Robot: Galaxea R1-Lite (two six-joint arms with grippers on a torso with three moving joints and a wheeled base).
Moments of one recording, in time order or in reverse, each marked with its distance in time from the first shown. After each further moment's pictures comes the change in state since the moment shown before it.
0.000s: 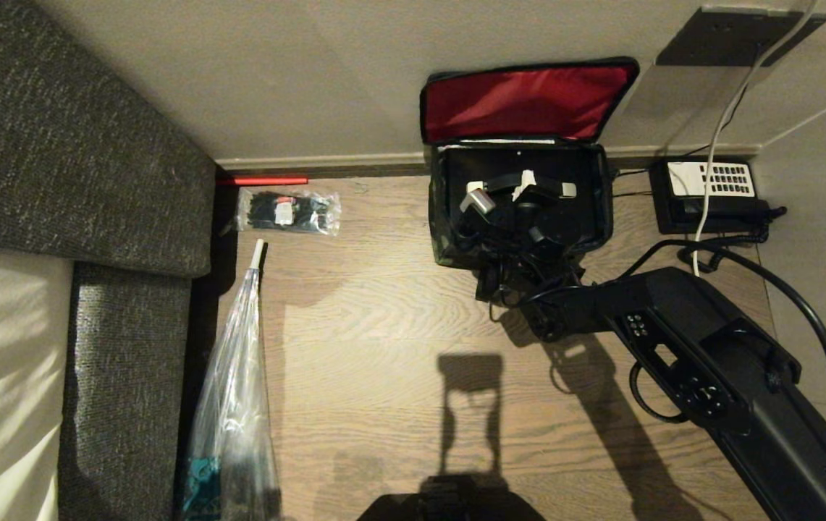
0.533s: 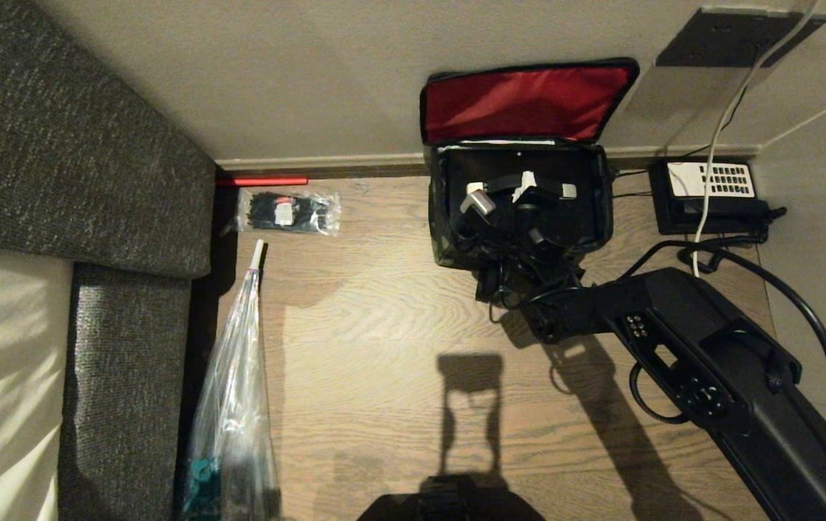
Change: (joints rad) left arm 0.000 0.000 0.000 0.000 0.001 0.000; right arm 0.002 0.001 0.014 -0.005 -0.005 0.012
